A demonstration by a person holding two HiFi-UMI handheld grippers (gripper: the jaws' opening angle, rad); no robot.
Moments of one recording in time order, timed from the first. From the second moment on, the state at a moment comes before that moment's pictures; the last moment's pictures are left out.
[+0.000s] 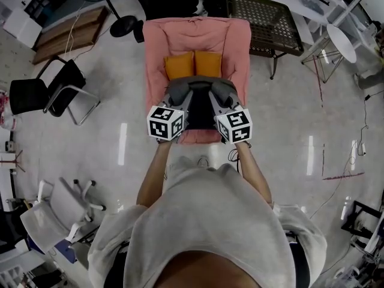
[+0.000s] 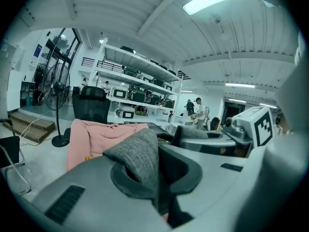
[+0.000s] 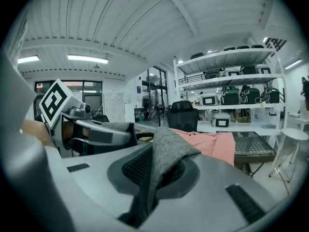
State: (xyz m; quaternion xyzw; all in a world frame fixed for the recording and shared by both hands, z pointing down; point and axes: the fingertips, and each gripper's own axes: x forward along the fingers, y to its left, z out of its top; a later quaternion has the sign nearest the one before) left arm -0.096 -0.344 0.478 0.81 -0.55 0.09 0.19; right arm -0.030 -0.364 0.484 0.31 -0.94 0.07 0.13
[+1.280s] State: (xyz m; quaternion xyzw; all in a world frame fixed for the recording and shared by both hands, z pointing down) left arm -0.140 -0.392 0.575 0.80 -0.51 0.11 0.29; right arm -0.071 -0.410 0.583 0.32 -0.91 0.15 0.20
